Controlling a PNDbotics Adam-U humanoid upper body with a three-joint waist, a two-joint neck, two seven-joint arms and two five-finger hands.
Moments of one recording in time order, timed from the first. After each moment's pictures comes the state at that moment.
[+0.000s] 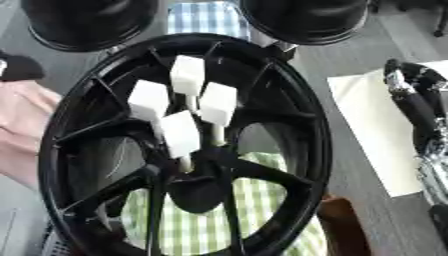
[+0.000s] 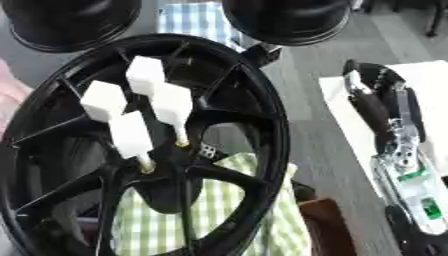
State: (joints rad) left arm -1.18 0.89 -0.42 -1.67 -0.23 -0.10 -0.86; right arm -0.21 -0.45 -0.12 -1.82 -0.17 0.14 -0.39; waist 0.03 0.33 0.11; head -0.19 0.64
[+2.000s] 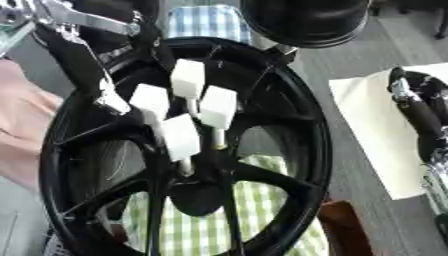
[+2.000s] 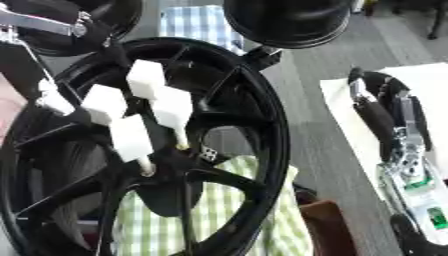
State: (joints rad) left arm -1.31 0.61 -0.63 -1.38 -0.35 -0.13 -0.91; right arm -0.21 -0.44 -0.11 -1.81 -0.17 0.13 -0.37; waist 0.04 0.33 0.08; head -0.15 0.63
